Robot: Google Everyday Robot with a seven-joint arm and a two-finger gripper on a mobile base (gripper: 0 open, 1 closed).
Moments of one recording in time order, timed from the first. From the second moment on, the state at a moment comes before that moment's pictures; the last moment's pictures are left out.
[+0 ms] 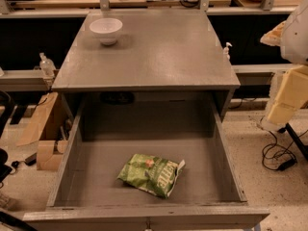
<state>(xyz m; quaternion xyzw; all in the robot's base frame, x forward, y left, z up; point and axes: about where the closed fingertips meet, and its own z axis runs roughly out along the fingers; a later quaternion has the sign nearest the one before) 0.438 -0.214 0.985 -0.60 0.78 -0.04 0.17</state>
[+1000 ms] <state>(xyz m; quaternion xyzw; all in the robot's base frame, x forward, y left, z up) 0.471 -0.178 0.921 -0.60 0.77 -0.02 0.21</state>
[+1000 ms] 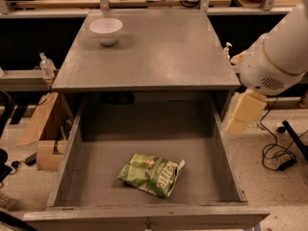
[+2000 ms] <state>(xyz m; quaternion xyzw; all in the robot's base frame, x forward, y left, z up) 0.473 -0.070 0.792 -0.56 0.77 0.11 0.27</state>
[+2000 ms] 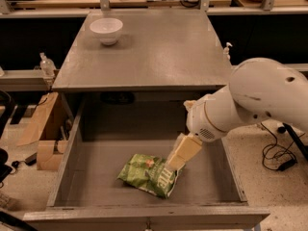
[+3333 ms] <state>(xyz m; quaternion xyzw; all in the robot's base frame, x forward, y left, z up) 0.472 -0.010 0.668 -0.58 0.78 0.11 0.21</state>
